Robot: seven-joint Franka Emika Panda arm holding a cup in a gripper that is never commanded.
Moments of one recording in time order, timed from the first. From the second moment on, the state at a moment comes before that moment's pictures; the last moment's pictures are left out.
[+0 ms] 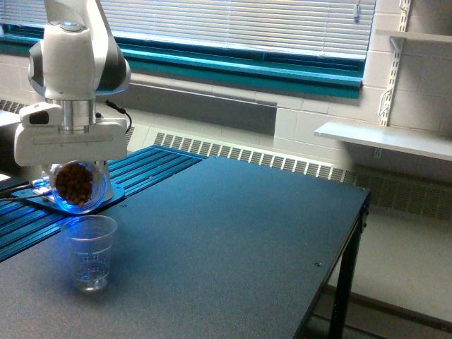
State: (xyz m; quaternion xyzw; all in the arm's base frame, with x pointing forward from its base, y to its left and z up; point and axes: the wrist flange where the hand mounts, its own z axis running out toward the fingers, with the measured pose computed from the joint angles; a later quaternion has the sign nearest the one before) arm 0.219 -0.260 0.282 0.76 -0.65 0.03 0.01
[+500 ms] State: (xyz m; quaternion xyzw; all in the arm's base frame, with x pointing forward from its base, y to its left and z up) arm 0.236 -0.255 0.275 0.78 -0.63 0.01 0.02
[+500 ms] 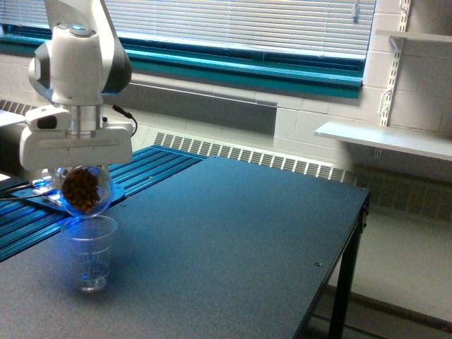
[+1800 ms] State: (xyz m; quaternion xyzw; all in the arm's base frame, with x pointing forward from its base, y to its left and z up) arm 0.258 -0.254 0.268 0.79 -0.61 -0.02 0.04
